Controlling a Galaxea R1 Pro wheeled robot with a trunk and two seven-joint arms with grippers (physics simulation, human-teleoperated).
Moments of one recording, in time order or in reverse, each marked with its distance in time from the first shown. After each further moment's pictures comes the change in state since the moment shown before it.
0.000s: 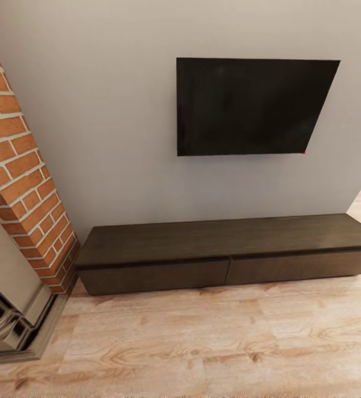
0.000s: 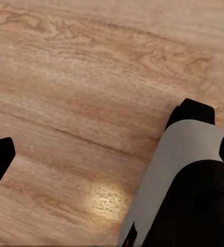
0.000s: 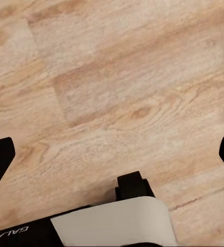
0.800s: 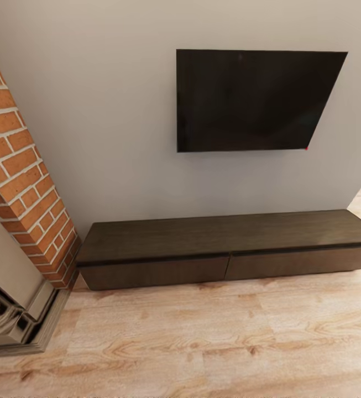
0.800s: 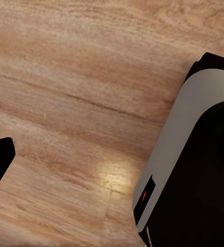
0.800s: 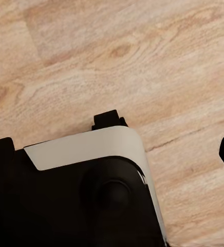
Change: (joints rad) left arm 0.058 -0.001 0.000 0.000 0.001 -0.002 0.000; right arm 0.098 -0.006 0.002 0.011 0.002 0.009 0.000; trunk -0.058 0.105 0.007
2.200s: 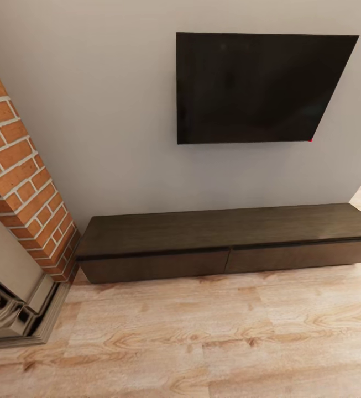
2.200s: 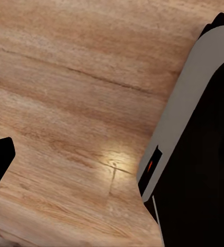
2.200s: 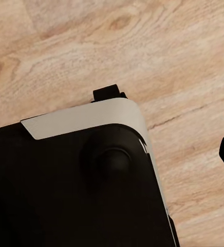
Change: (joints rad) left arm 0.047 -0.013 0.004 -0.007 0.008 -0.019 0.002; right arm 0.033 0.008 -0.002 -0.016 -0.008 -0.006 0.000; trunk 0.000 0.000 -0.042
